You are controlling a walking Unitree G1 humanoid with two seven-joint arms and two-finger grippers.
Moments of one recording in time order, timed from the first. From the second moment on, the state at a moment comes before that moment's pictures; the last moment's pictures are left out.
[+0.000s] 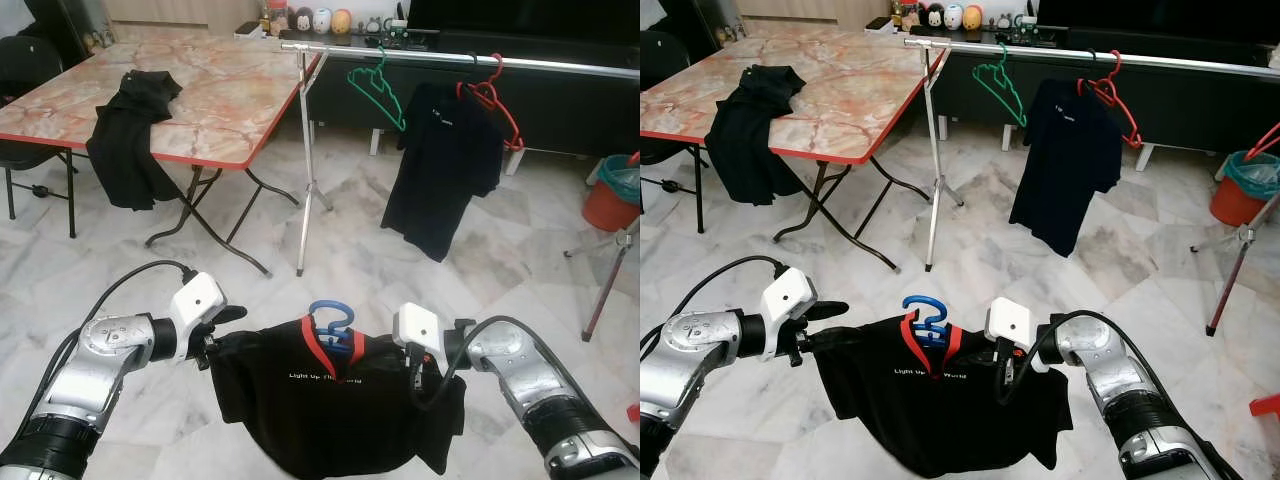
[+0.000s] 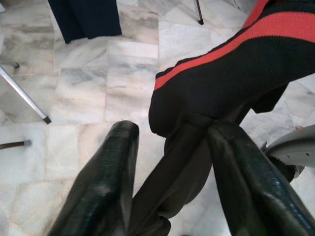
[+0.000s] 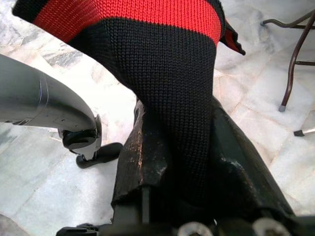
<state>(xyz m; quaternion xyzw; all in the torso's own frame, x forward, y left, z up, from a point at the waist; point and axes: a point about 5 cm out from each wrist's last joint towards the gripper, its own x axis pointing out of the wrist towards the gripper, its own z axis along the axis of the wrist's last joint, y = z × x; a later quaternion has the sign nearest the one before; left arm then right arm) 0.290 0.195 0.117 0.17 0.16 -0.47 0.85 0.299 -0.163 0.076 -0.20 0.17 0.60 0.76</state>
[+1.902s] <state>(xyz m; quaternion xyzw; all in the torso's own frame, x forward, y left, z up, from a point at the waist) 0.281 0.123 0.125 0.08 0.11 -0.57 0.81 0.300 -0.140 0.063 -0.20 0.17 0.59 0.77</state>
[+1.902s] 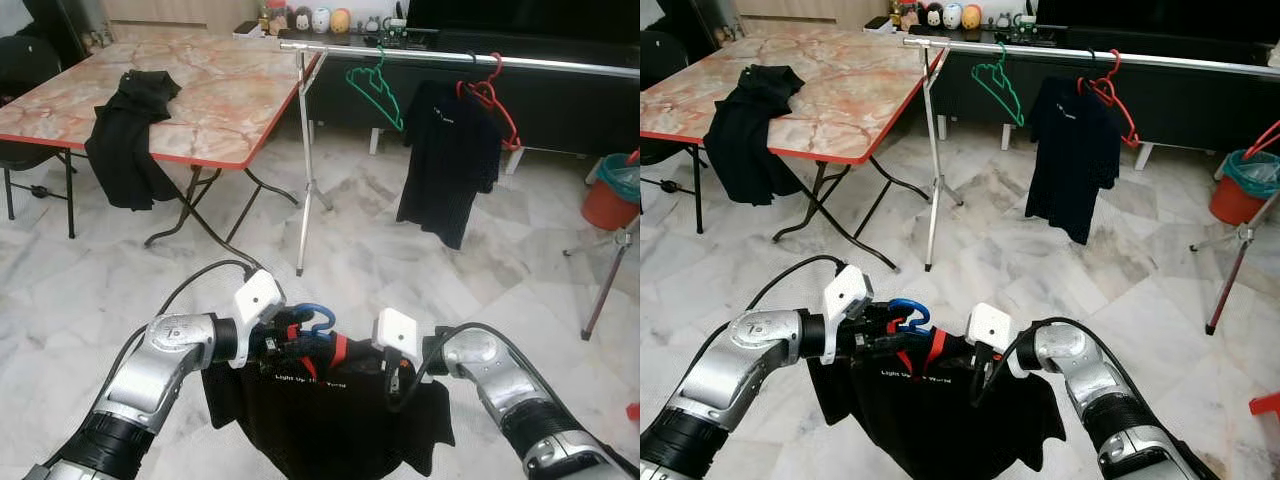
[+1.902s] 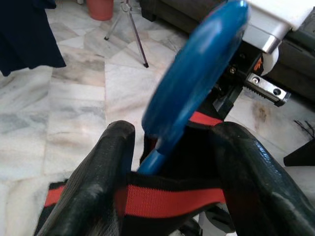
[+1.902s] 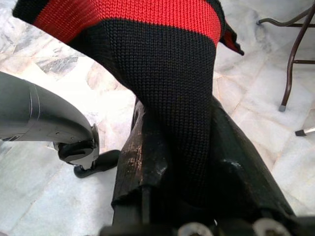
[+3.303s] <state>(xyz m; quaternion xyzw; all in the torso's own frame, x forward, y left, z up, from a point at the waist) 0.283 0.126 0.111 0.31 0.14 -0.54 0.77 0.300 -0.138 0.063 -0.20 0.16 0.59 0.76</state>
